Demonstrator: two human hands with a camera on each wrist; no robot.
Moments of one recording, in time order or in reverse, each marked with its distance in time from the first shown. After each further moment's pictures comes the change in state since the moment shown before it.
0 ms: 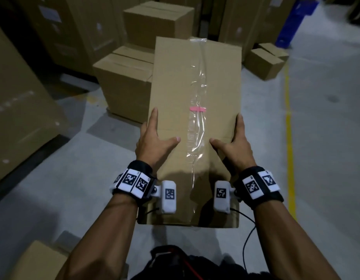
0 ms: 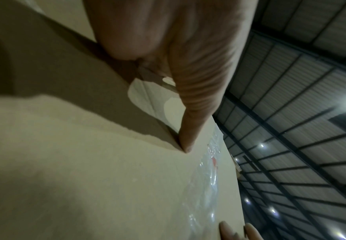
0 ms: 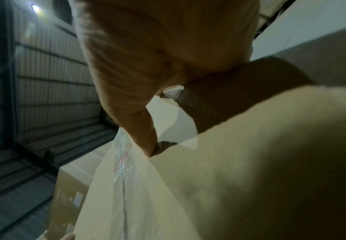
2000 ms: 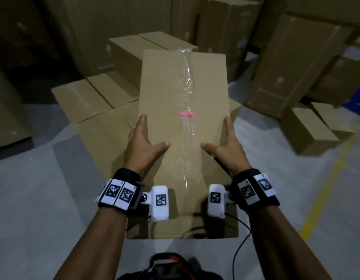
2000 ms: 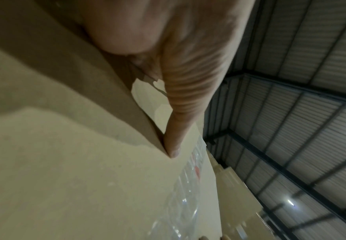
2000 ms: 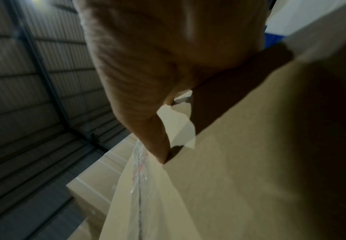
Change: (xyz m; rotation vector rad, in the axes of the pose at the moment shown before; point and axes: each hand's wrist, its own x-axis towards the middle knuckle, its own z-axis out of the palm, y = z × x) left_hand 0.551 0.351 0.561 -0.148 0.477 -0.169; right_hand 0.892 0.022 -0.302 -0.156 -0.474 -0.267
